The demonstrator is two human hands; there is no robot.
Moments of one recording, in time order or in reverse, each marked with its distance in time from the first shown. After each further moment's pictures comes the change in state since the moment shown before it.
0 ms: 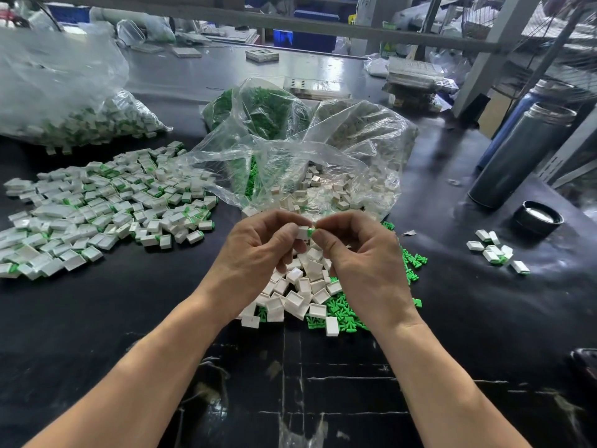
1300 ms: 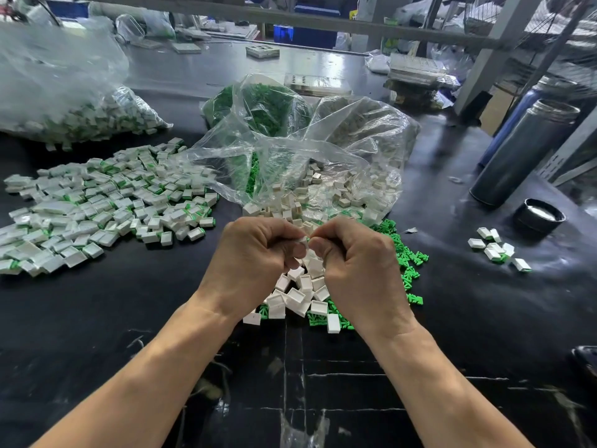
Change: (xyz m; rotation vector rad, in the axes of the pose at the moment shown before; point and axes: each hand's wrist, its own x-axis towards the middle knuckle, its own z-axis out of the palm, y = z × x) left_hand -0.006 0.003 0.004 0.276 0.149 0.067; right_hand -0.008 -0.005 0.004 -0.487 0.025 -0.218
